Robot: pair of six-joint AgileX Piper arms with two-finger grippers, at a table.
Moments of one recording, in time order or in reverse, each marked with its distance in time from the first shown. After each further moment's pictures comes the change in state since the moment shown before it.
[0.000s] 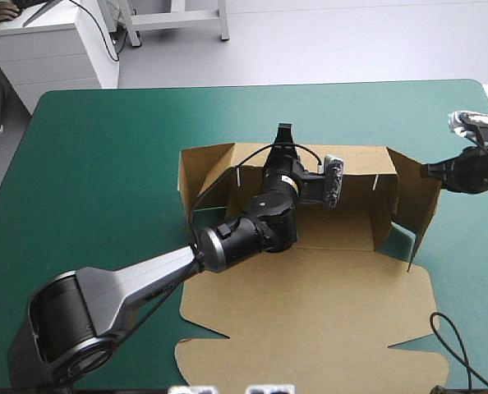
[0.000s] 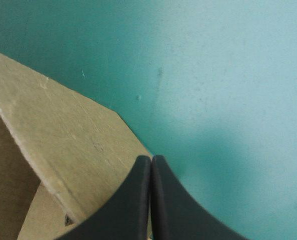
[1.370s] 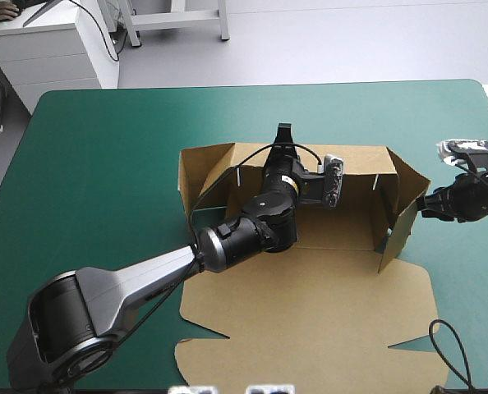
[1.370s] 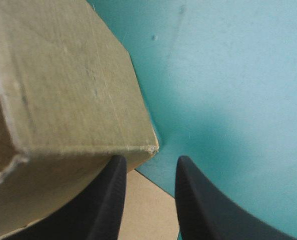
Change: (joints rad) left arm 0.000 0.000 0.000 0.001 -0.001 -0.007; right arm 0.004 -0.101 0.147 -0.038 0.042 -0.095
